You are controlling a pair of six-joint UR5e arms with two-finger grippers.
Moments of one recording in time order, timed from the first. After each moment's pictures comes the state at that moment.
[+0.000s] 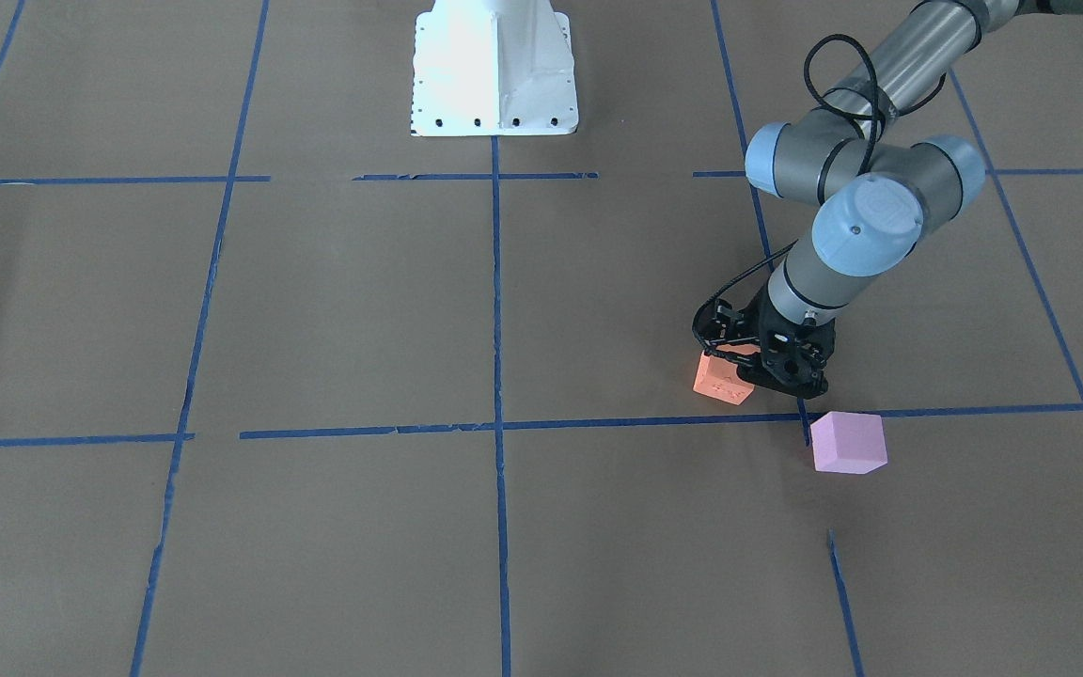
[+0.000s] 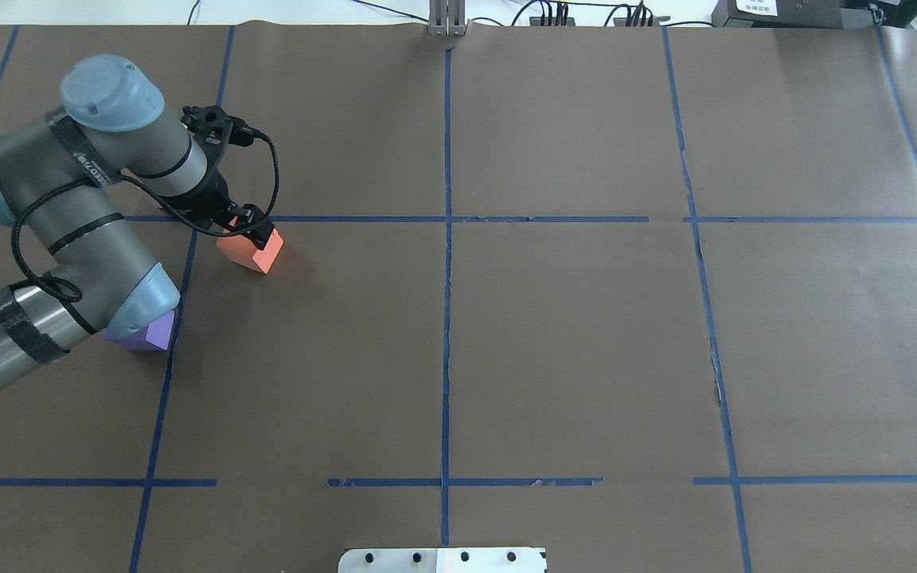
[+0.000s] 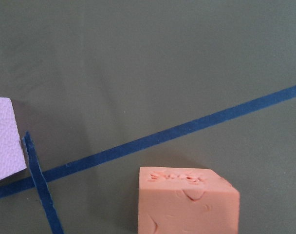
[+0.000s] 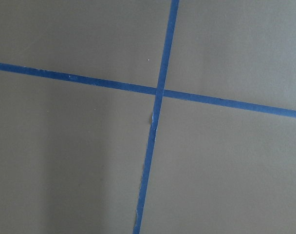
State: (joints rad) left arm -0.82 -2.07 -1.52 -1.78 -2.14 -0.63; right arm 1.52 -1.51 1.59 -1.72 2.29 -0.16
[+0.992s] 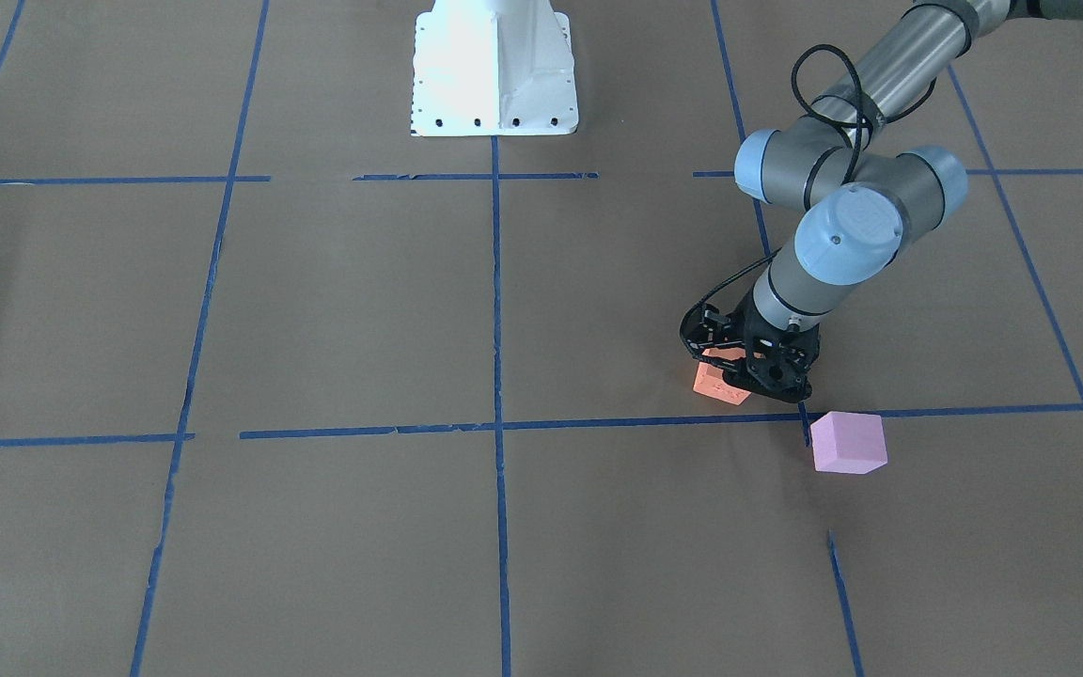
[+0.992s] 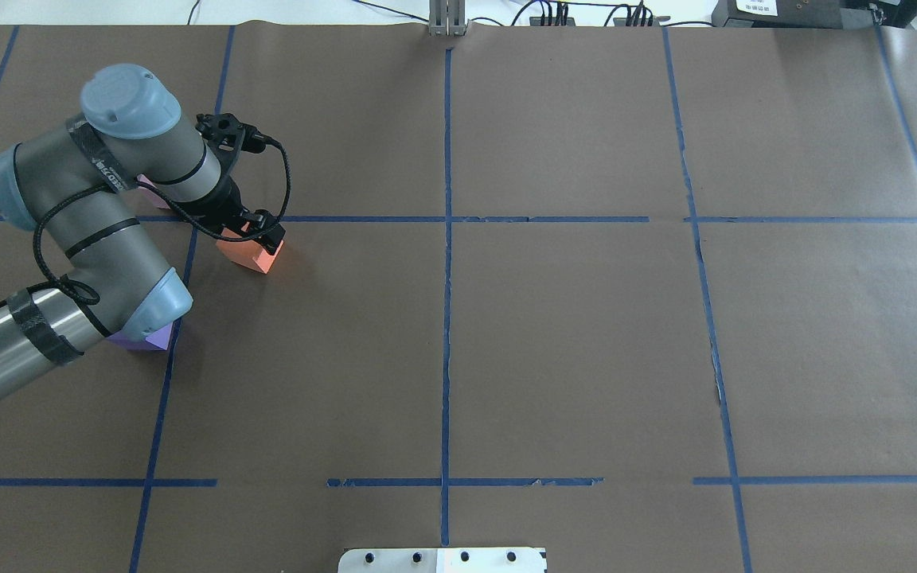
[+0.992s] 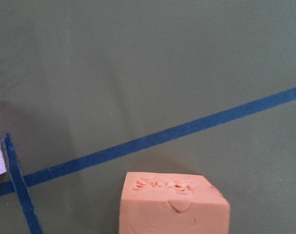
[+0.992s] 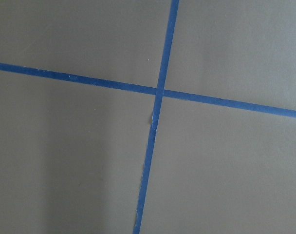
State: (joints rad) left arm -0.80 -2.09 -1.47 -1.81 -2.14 -0.65; right arm 1.52 -1.51 1.59 -1.72 2.29 -0.16
